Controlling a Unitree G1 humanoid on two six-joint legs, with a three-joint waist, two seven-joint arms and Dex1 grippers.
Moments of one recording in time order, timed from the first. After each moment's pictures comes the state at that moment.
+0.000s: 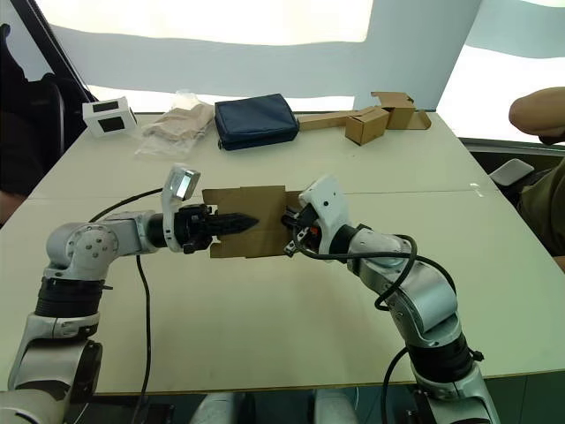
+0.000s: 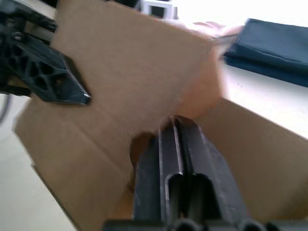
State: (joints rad) left arm -0.66 0.53 0.08 -0.02 -0.93 1.14 -1.01; right arm -0.47 -0.40 0.11 -0.55 0.45 0.86 0.43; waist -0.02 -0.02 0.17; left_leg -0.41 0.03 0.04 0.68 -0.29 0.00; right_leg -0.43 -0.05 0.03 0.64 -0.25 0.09
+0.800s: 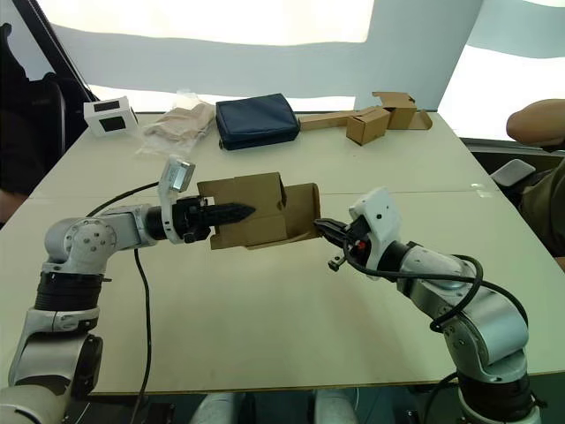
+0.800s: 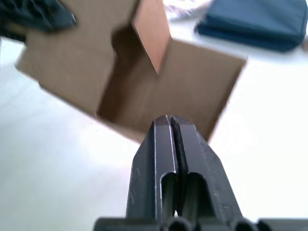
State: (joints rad) left arm -0.70 0.53 0.09 0.05 -0.91 1.08 -0.98; right arm -0.22 -0.56 -0.16 -0.69 0.63 0.95 0.48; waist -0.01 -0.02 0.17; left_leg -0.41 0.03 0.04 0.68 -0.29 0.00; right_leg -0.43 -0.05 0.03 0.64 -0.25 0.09
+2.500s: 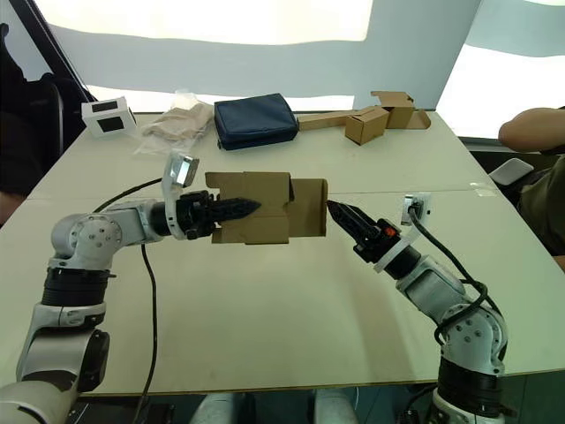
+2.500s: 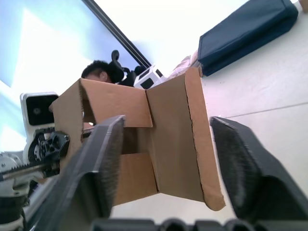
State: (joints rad) left arm -0.72 0.50 0.09 0.06 -0.91 1.08 -1.00; right arm -0.24 -0.27 -0.38 -0.30 1.17 0.88 0.32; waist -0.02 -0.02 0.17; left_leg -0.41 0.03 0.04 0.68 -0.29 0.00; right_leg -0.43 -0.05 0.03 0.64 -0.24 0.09
